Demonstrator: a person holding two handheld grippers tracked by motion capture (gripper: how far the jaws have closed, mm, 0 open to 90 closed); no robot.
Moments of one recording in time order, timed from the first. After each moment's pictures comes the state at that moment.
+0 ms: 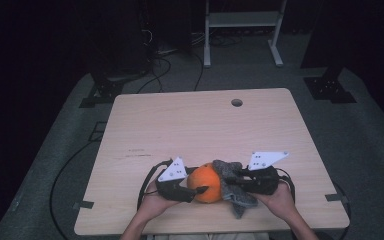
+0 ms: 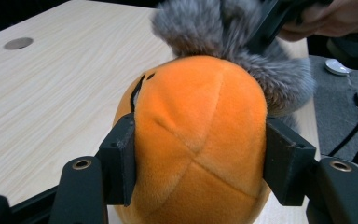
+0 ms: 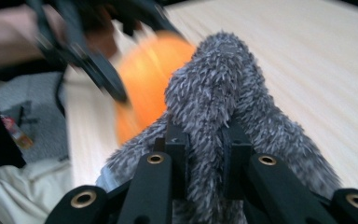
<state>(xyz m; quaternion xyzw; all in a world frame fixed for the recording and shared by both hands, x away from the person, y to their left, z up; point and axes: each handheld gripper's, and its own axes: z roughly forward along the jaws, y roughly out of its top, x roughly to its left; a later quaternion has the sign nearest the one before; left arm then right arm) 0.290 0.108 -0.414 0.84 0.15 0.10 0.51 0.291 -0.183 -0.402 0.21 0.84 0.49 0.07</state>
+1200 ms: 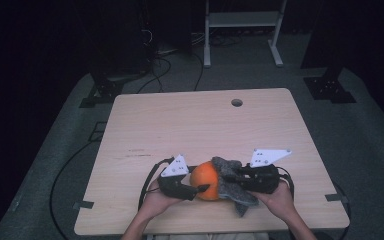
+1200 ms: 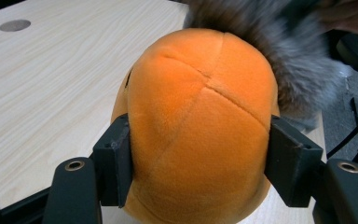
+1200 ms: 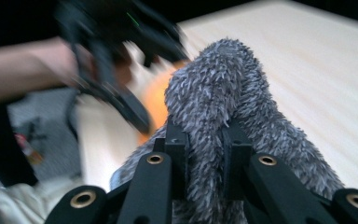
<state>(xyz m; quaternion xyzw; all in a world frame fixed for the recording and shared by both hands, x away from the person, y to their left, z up) 0.295 0.098 -0.418 0.85 0.17 0.09 0.50 0.283 -0.177 -0.381 0.20 0.82 0.53 0.06</state>
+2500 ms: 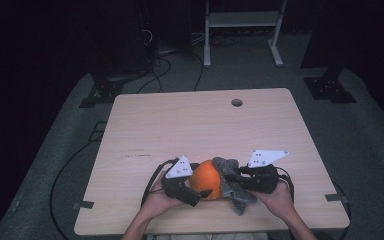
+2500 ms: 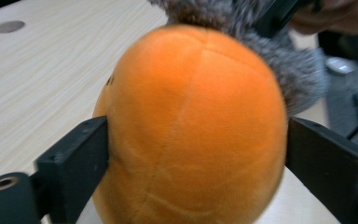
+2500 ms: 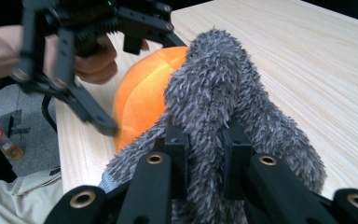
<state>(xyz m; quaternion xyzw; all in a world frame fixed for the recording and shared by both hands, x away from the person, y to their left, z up) 0.295 0.094 -0.427 0.84 0.16 0.11 0.50 0.290 -0.179 -0.397 0.22 0.83 0.50 0.08</state>
